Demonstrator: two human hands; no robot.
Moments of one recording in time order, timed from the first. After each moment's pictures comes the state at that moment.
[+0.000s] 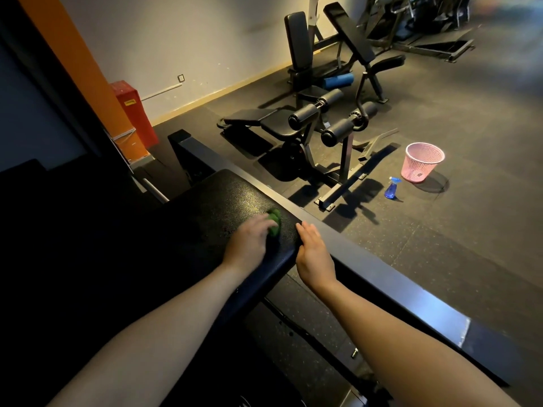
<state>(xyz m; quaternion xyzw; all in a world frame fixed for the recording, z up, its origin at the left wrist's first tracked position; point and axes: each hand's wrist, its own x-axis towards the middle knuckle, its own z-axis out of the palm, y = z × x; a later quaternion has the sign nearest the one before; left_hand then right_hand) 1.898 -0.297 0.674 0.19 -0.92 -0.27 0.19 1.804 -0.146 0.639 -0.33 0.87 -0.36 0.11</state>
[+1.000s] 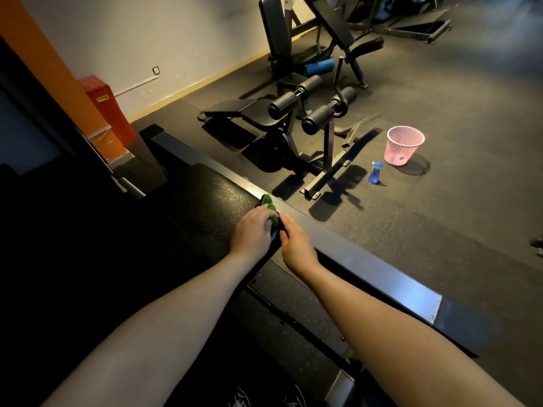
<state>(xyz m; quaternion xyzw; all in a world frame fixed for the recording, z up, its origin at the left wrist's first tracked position) 1.849 -0.246 0.673 0.22 -0.93 -0.26 0.15 1.786 -0.134 0.638 -0.27 0.83 -0.45 0.19</state>
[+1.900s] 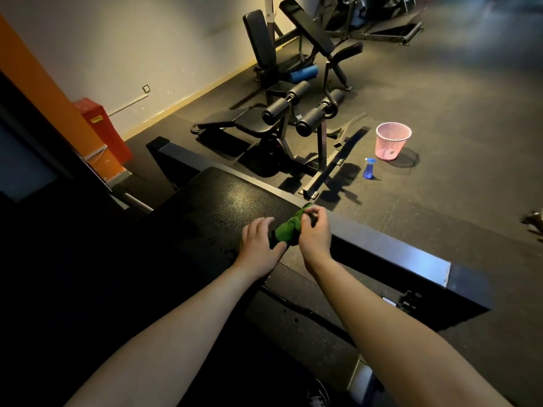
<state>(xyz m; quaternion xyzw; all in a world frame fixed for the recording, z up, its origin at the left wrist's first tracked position) 1.931 -0.252 0.682 0.22 -0.92 -0.32 0.05 1.845 -0.145 0.676 -0.01 0.72 -0.69 0.10</state>
